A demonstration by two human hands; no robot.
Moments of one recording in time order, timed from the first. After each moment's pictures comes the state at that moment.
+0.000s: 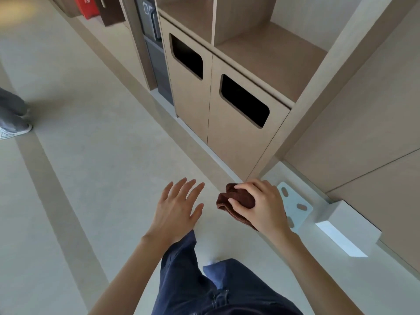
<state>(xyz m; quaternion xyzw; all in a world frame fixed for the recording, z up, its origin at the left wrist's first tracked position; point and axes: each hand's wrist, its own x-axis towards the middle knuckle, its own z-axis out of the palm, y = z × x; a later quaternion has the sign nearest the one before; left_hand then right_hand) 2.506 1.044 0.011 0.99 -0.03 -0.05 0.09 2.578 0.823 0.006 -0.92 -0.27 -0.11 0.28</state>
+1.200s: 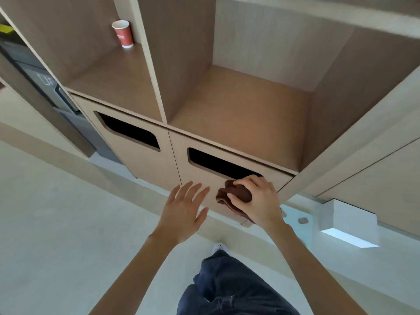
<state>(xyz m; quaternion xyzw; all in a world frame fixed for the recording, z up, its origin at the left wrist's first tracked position) 2.925 1.154 0.010 0.95 -0.29 -0.02 0.10 2.911 0.930 0.002 -0.96 -0.03 -0.18 0.23</state>
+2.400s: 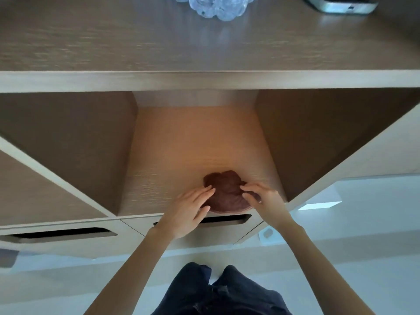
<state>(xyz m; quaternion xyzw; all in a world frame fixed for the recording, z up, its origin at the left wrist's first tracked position) 3.168 1.063 -0.018 0.80 -0.56 -0.11 0.17 3.019 0.861 -0.001 -0.91 0.21 -0.12 0.33</state>
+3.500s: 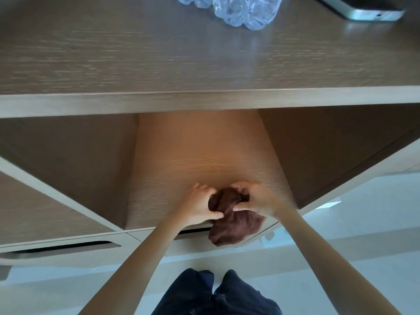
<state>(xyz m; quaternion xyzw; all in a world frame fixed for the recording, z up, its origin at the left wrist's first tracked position) 3.207 1.030 -0.001 0.81 -0.50 -0.23 0.18 3.082 0.861 0.019 -0.92 0.18 0.10 0.32</state>
